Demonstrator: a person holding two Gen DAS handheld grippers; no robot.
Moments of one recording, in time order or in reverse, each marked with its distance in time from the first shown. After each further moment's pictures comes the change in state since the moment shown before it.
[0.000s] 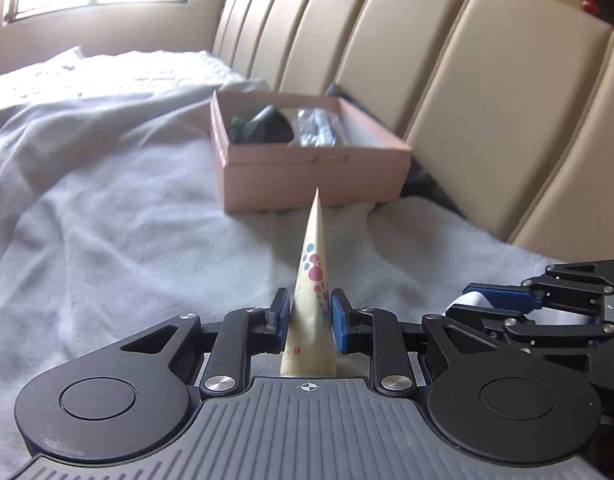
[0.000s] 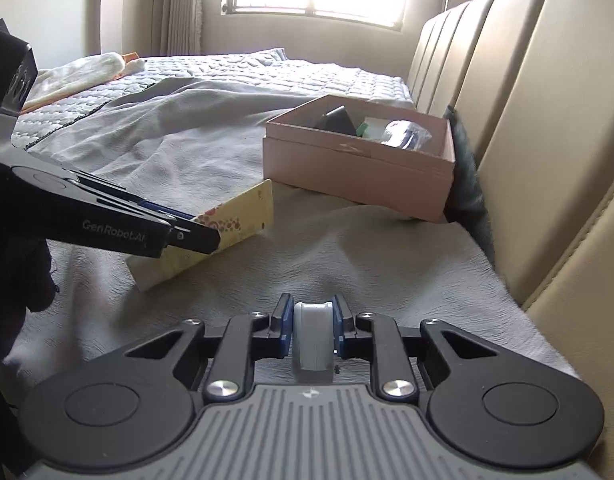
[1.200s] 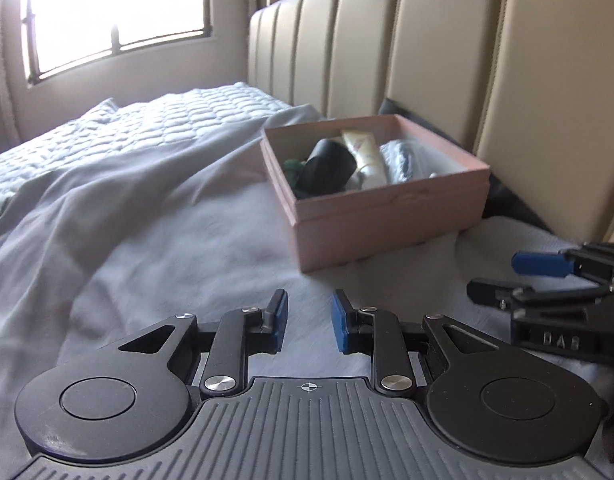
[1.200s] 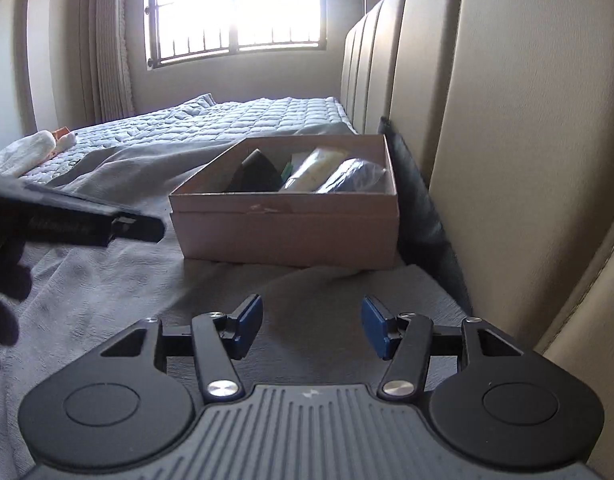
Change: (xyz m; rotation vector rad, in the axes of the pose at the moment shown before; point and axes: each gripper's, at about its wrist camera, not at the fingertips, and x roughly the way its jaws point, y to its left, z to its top) left arm 0.034 0.015 0.021 0.125 -0.027 0.252; right arm 0.071 -0.033 0.027 0.236 -0.083 -0.098
